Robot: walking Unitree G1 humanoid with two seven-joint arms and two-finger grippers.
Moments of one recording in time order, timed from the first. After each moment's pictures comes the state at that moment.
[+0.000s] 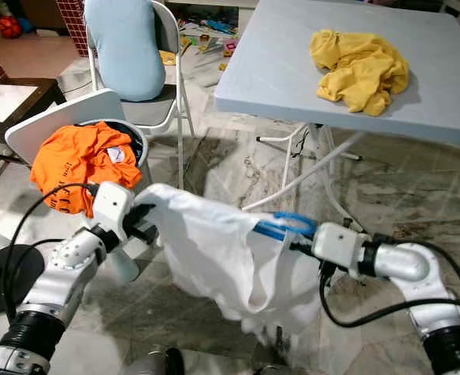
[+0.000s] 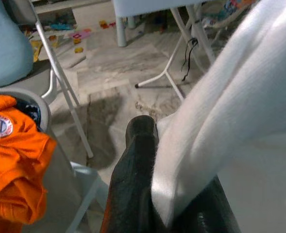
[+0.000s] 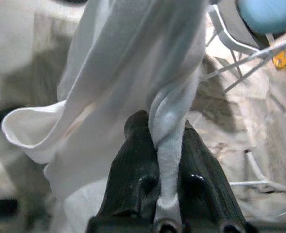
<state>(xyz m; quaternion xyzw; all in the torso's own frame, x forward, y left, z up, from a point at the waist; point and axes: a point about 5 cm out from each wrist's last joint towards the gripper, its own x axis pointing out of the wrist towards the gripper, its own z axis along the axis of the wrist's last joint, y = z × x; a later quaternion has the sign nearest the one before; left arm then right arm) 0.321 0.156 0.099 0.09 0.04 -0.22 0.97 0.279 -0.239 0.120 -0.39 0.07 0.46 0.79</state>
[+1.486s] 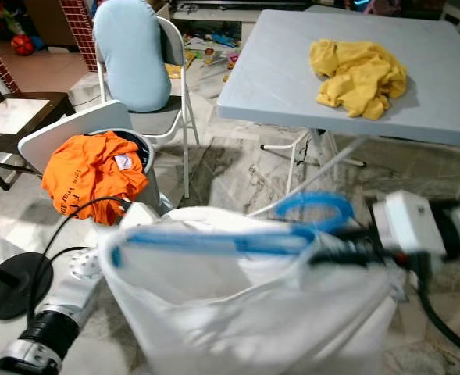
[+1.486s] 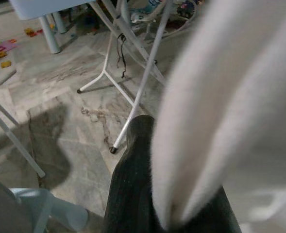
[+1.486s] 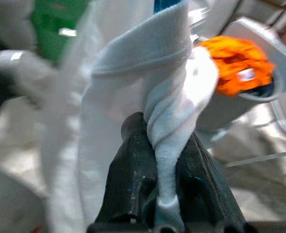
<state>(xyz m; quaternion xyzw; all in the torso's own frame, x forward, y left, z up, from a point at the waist) 0.309 0.128 0.071 0.11 0.06 -0.38 0.92 0.238 -0.233 0.240 -0.30 0.03 0.64 0.71</state>
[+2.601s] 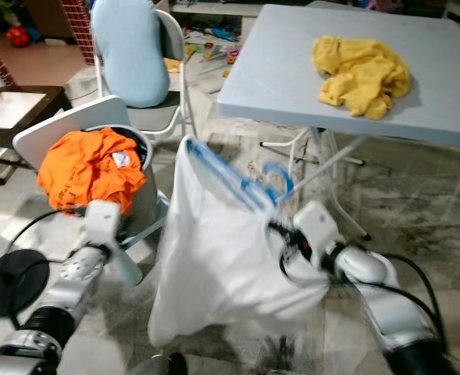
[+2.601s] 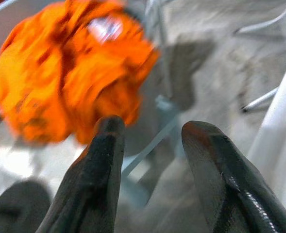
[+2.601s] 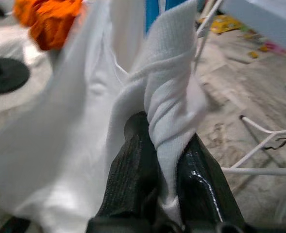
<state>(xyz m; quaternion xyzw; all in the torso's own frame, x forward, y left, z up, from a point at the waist) 0.323 0.200 0.043 0.11 0.16 0.02 0.98 0.294 -0.195 0.116 -0.16 0.08 0.29 0.94</state>
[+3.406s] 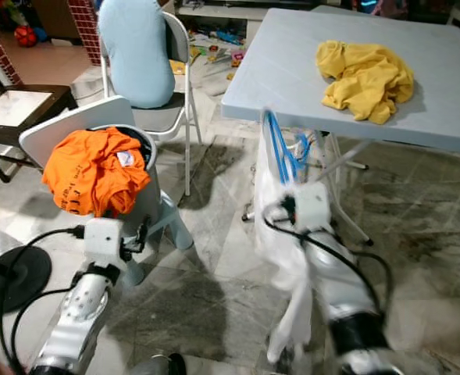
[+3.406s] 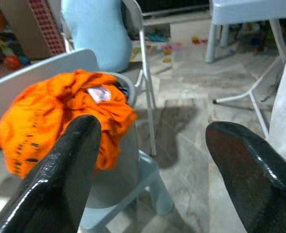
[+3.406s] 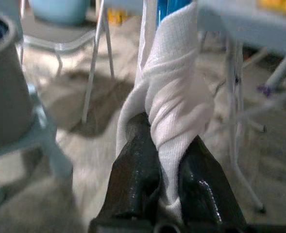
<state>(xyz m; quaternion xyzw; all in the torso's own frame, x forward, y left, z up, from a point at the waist) 0.275 0.156 0.070 0.07 0.00 -0.02 1.00 0.335 -0.170 0.107 -0.06 0.07 0.05 0.99</state>
